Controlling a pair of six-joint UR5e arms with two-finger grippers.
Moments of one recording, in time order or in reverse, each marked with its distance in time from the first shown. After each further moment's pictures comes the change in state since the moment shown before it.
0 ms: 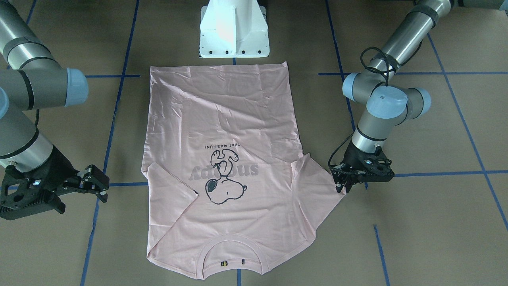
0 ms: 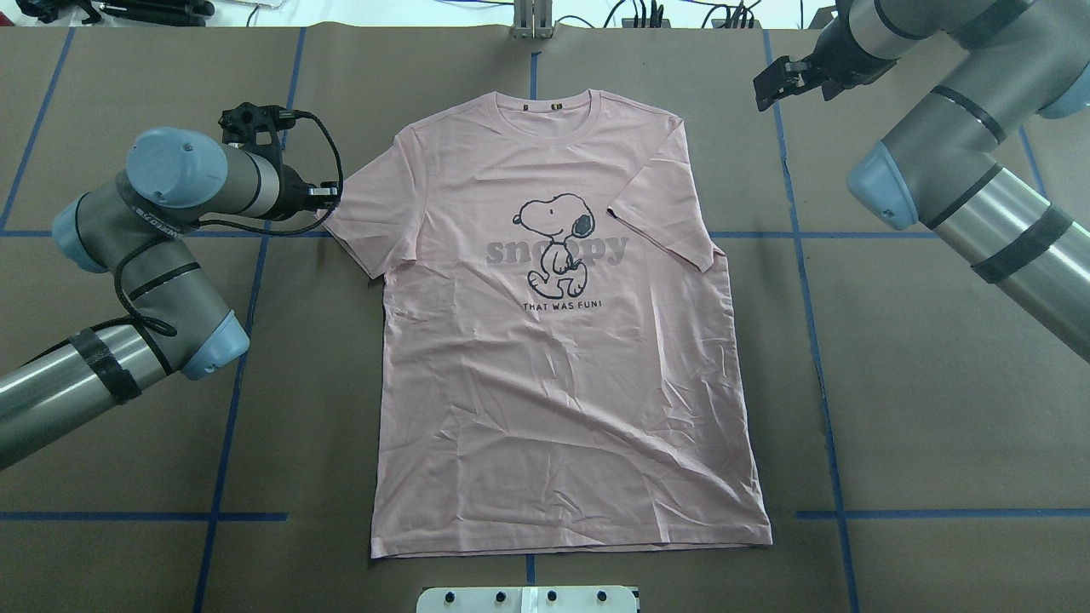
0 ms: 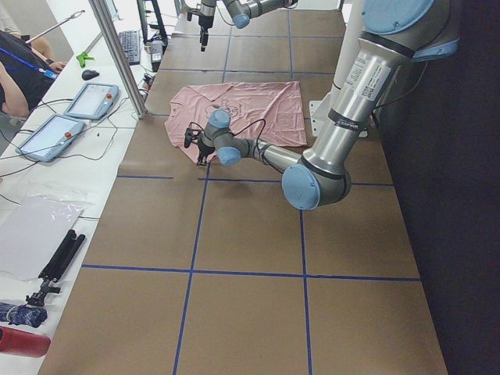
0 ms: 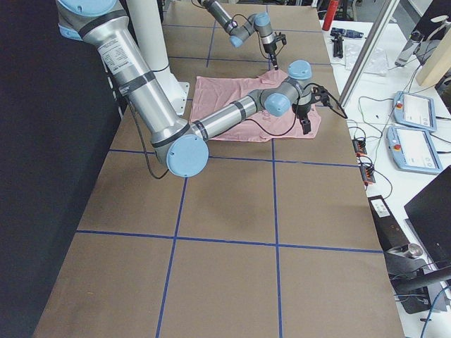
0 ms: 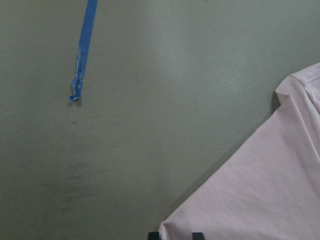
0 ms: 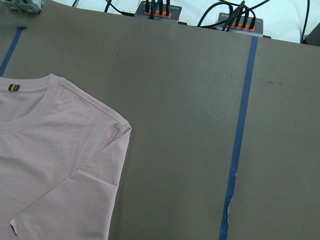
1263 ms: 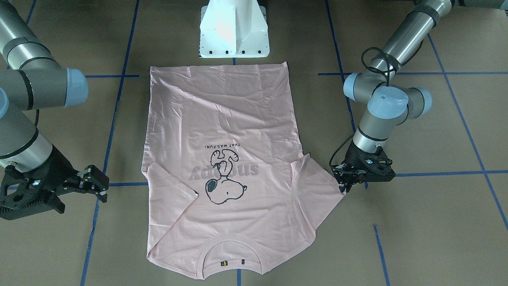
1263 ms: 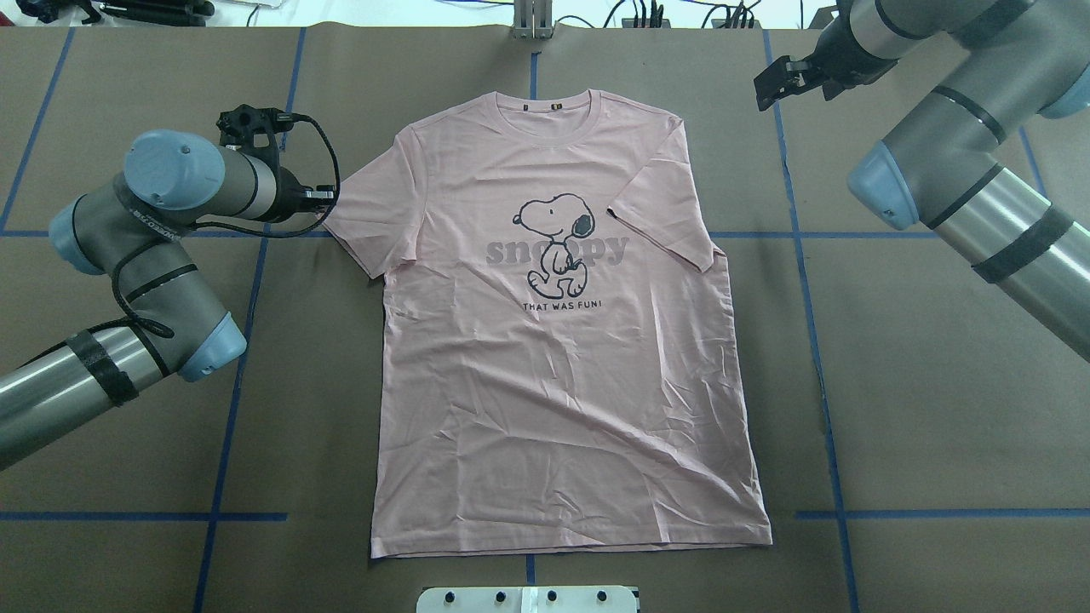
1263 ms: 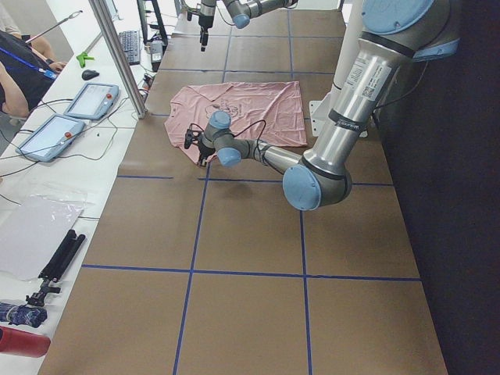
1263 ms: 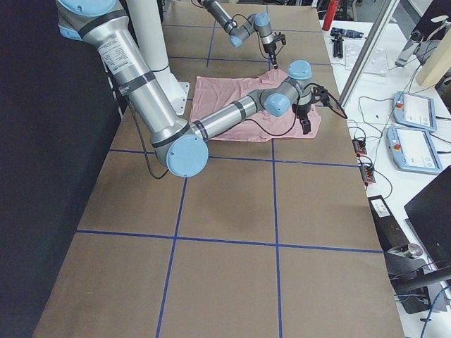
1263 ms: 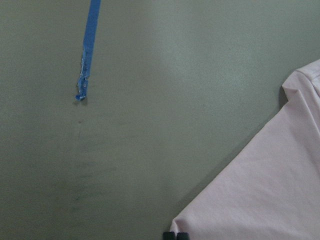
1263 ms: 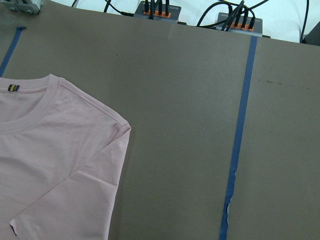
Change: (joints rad) left arm 0.000 0.006 -0.001 0.002 0.002 0.014; right arm 0.000 -0.001 0.001 0.000 0.000 0.003
